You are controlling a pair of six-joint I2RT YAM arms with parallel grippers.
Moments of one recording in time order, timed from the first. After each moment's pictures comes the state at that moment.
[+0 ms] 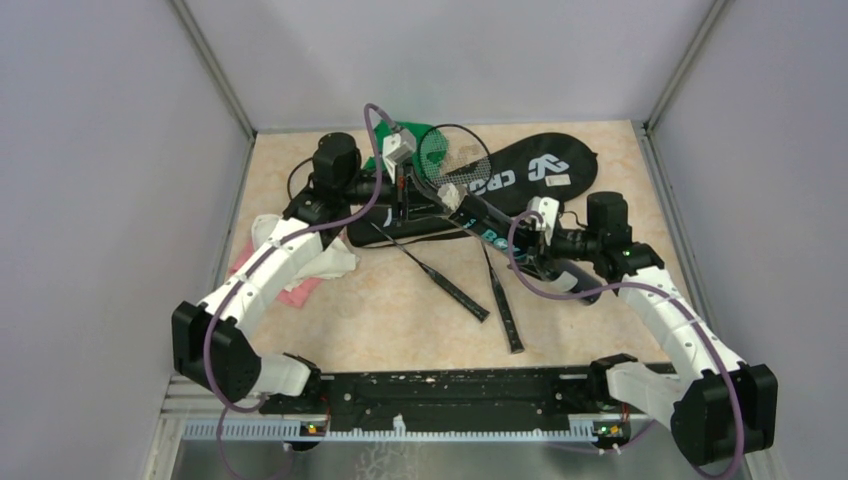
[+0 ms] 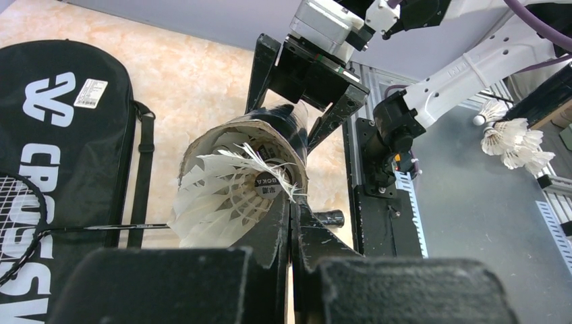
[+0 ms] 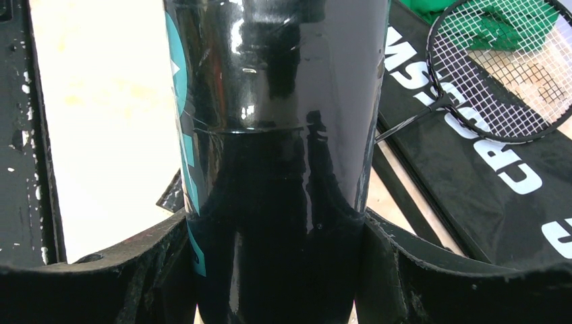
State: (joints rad) left arm -0.45 1.37 1.22 0.00 1.10 -0.13; right arm 0.22 1.04 0.76 -0.35 -0.88 -0.66
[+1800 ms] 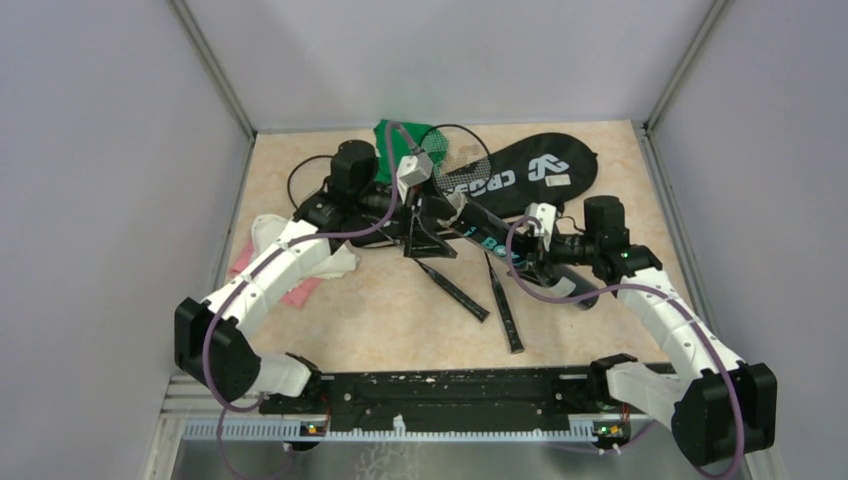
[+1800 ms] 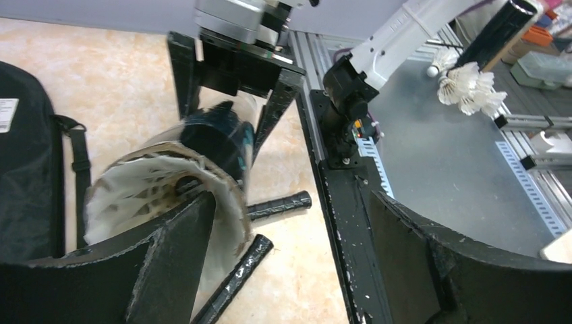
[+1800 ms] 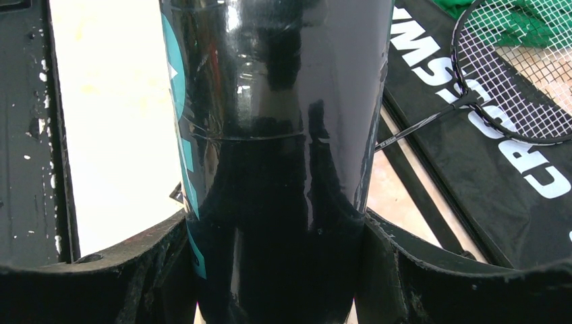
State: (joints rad) left arm -0.52 1.37 1.22 -0.10 1.22 0.01; right arm 0.23 1.04 0.74 -0.38 -0.90 -0.69
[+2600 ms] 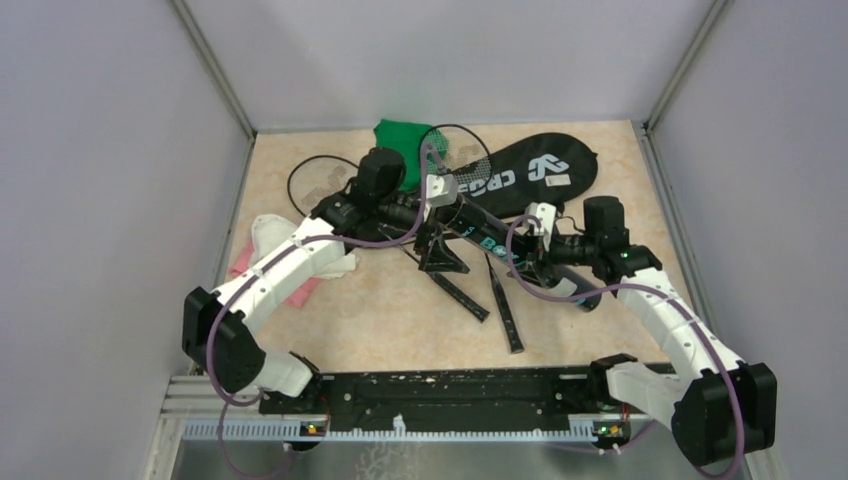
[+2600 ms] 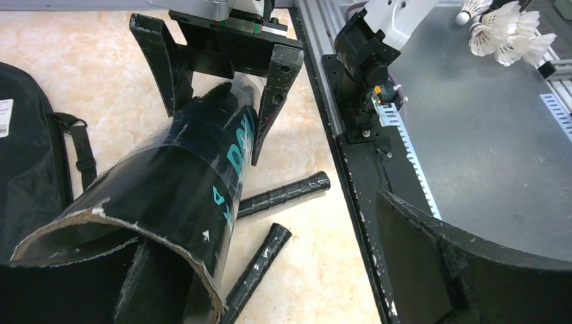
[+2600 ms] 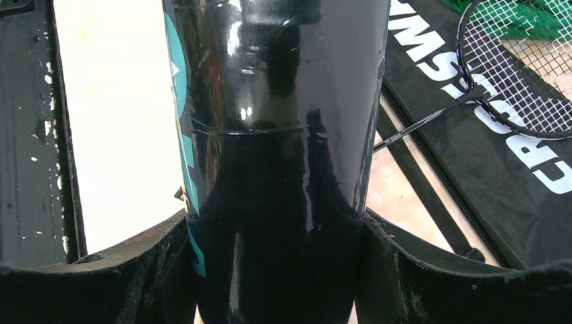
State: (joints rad) left arm -0.64 1.43 1.28 -0.30 1.11 0.29; right arm 0.23 1.04 0.74 -0.39 -0.90 -0.67
